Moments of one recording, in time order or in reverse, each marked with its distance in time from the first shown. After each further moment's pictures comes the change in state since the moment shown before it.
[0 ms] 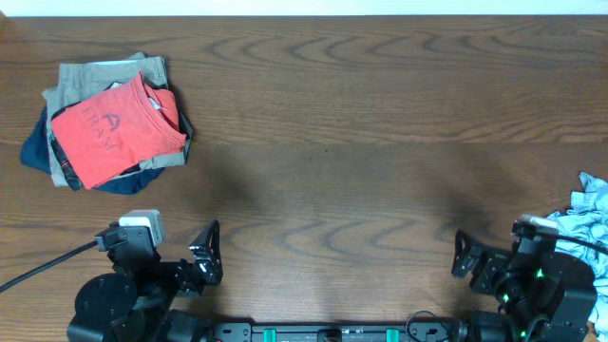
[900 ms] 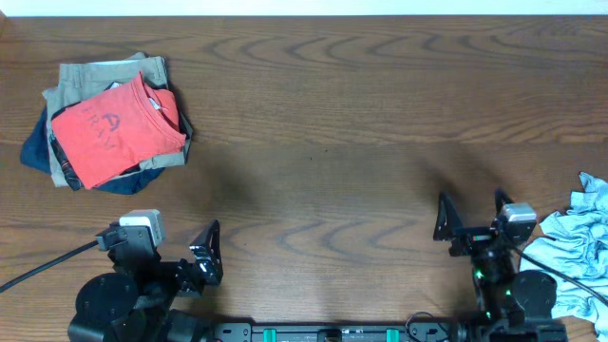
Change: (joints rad) left arm 0.000 0.000 -0.003 0.000 0.000 -0.003; right arm 0.100 -0.310 -0.588 0.971 -0.035 -0.032
